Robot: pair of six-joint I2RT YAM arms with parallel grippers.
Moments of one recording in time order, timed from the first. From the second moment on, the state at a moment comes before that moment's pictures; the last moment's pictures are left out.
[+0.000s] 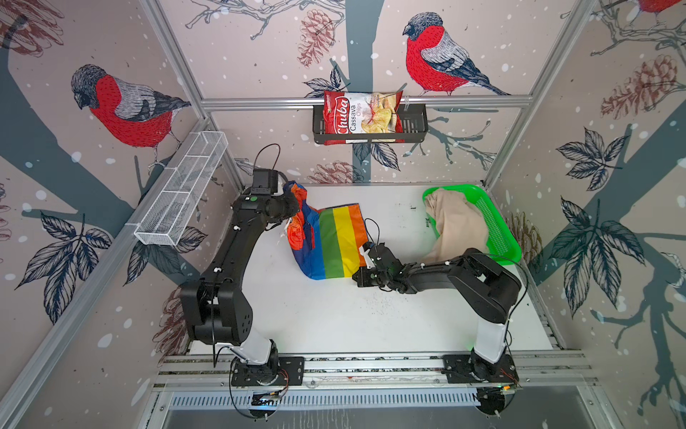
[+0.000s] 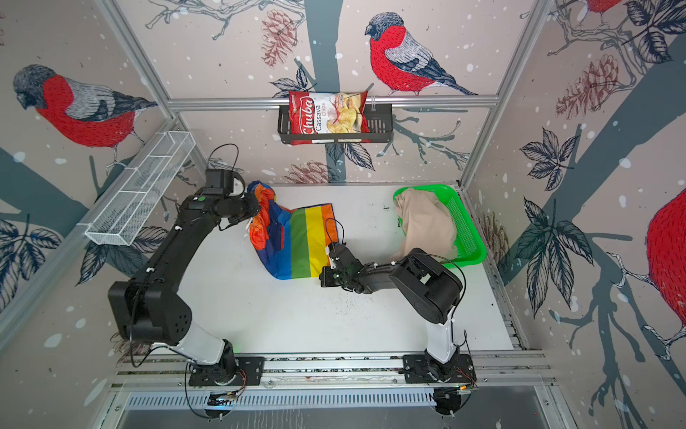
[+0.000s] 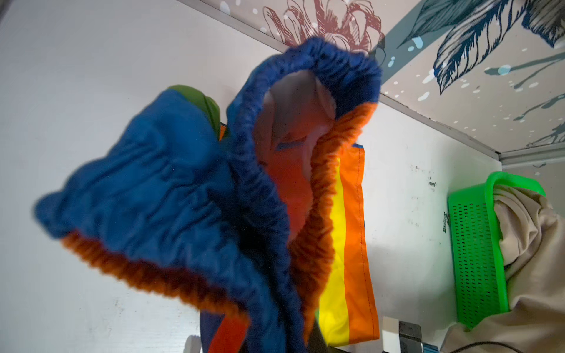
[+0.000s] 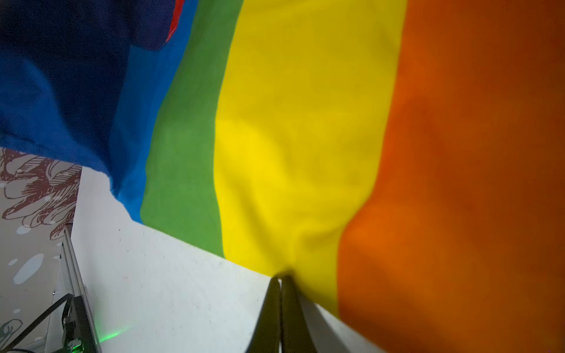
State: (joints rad) left arm -0.10 1.59 1.52 -0.78 0.18 -0.42; right arm 0.88 1.89 0.87 0.25 -0.24 0.68
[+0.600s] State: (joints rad) left arm -0.36 1.84 1.87 -0.98 -0.11 -0.43; right arm 0.72 1.68 0.71 0.22 -0.19 0.64
